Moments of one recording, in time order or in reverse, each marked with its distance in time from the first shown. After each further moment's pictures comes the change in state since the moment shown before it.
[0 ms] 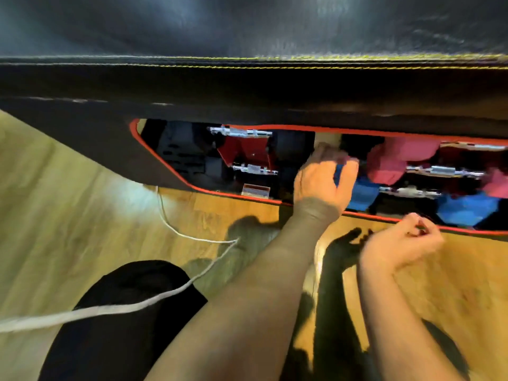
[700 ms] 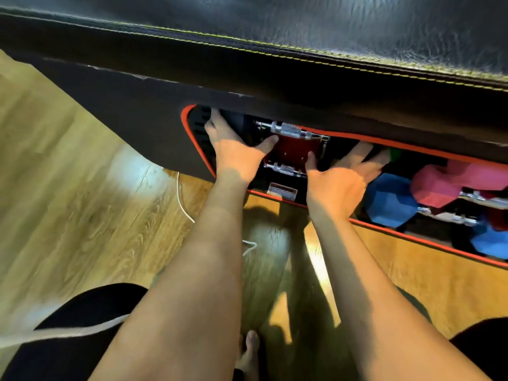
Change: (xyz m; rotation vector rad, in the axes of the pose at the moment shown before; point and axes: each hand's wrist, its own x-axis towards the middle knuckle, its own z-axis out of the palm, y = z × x) left_hand 0.074 -0.156 -0.136 -0.189 0.316 -0.345; right_hand -0.120 -0.068 0.127 -0.754 -0.556 -0.482
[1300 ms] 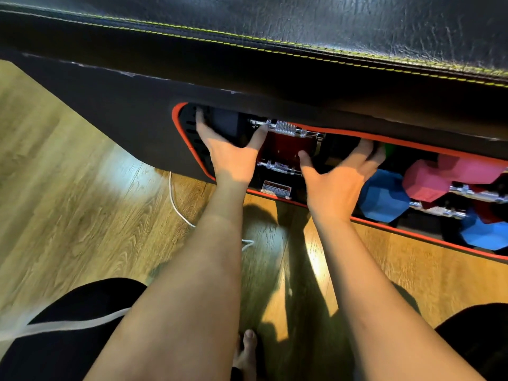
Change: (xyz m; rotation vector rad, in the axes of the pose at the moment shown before) left_hand -0.011 0.001 0.008 -0.298 0.094 -0.063; right_hand -0.006 0.009 -0.016 0.236 0.021 -0.084
